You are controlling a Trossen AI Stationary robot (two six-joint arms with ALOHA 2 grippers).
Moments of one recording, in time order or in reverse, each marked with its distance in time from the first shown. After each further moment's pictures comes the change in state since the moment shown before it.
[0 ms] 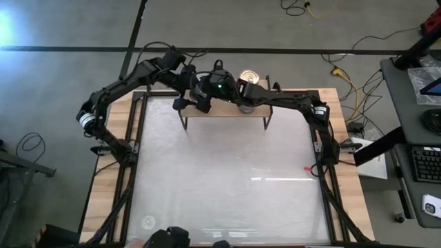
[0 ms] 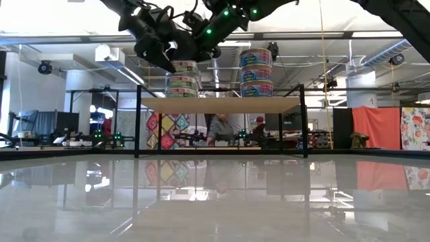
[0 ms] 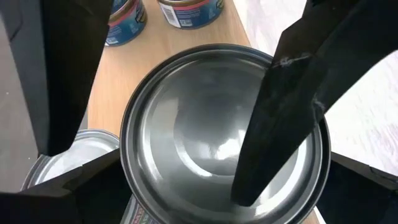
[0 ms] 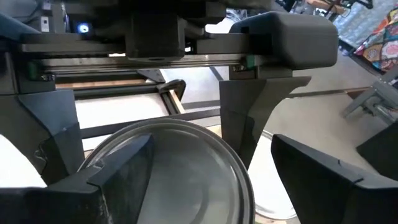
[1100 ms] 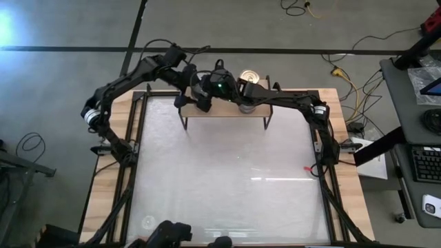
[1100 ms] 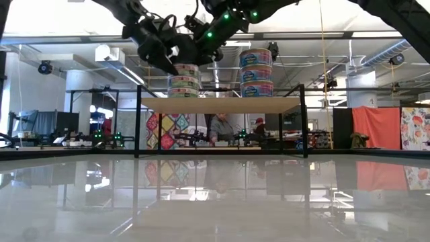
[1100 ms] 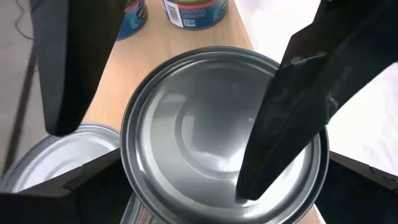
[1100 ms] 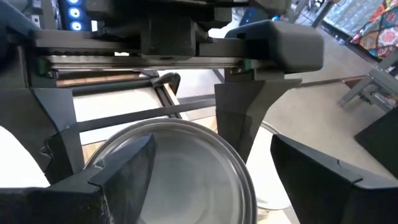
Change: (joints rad) left arm 0.035 0.072 0.035 -0.022 0.082 -0.013; right arm -0.016 0.009 -0.004 -0.018 0.017 0.027
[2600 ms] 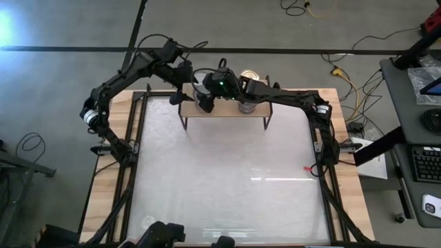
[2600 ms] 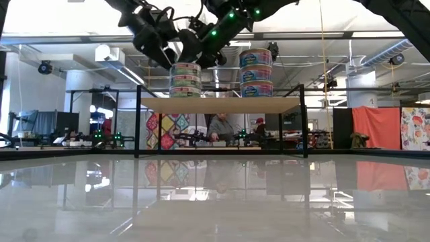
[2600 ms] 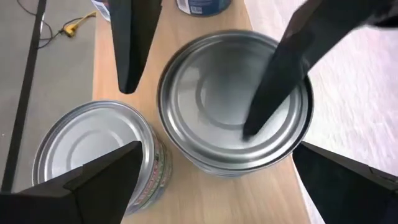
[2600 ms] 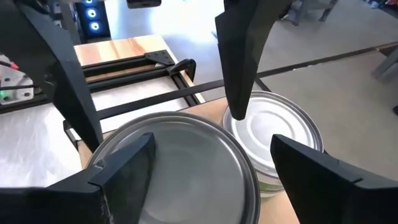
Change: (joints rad) left arm 0.013 -0.007 0.107 -0.158 -0.058 -0.007; right arm -0.017 -0.005 -0.010 -0.107 -0.082 0.135
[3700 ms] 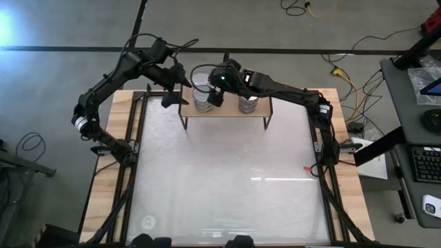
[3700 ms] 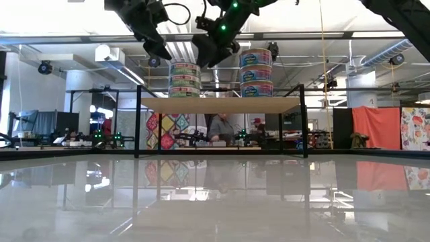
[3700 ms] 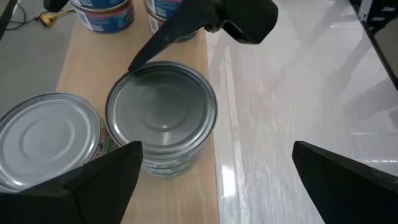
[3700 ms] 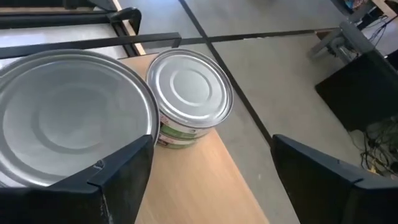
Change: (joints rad) left arm -0.001 -0.119 0.008 -0.126 0.116 -0.210; right arm -0.013 -0.041 0.150 -0.287 0.214 -0.127
